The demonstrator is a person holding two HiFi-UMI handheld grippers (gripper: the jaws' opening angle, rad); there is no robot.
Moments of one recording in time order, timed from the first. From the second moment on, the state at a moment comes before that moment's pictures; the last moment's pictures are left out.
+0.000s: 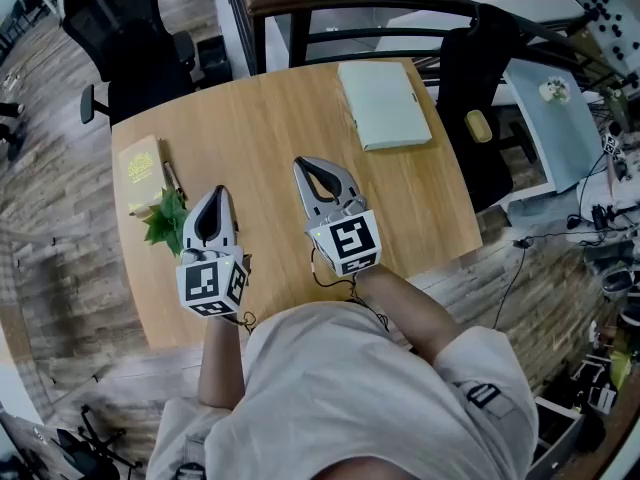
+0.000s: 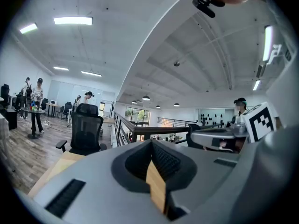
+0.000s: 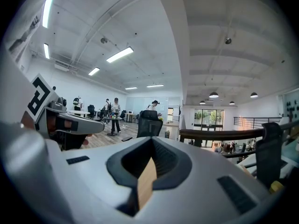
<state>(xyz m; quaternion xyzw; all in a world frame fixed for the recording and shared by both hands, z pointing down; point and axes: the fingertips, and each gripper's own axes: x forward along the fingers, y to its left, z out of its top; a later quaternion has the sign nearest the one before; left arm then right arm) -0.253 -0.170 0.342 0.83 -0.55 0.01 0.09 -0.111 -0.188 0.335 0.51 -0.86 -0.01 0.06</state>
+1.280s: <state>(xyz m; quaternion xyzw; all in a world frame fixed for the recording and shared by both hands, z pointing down) -0.246 -0.163 0.343 0.84 -0.54 0.01 0.09 -0.099 -0.179 0.328 0.52 -0.85 -0.01 0.05</state>
